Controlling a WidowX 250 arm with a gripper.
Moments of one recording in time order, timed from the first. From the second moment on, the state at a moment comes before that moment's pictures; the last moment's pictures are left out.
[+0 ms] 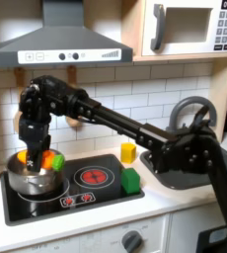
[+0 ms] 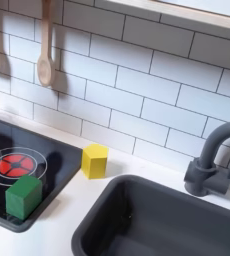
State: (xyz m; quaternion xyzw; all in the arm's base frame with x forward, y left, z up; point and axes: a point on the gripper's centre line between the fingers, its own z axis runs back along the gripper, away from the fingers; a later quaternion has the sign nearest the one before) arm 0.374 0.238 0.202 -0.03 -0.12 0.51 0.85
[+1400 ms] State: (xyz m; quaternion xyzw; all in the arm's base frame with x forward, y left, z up) arm 0.392 0.194 0.223 -0.03 -0.15 0.41 0.90
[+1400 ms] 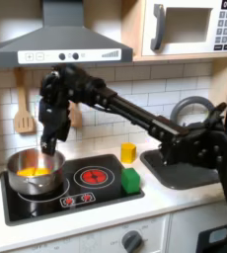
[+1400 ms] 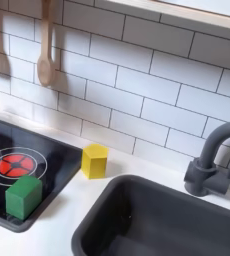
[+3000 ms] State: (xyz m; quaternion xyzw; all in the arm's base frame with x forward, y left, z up) arm 0.343 0.061 0.176 -0.06 -0.07 0.11 0.99
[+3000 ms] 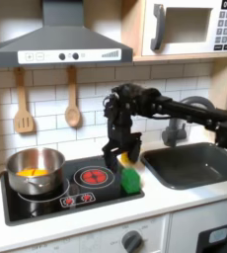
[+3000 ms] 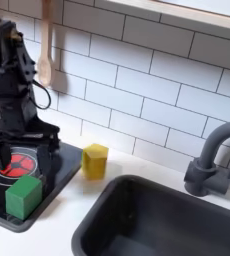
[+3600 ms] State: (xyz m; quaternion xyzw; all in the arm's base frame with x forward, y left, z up) arm 0.332 0.046 0.159 -0.07 -0.05 0.08 0.99
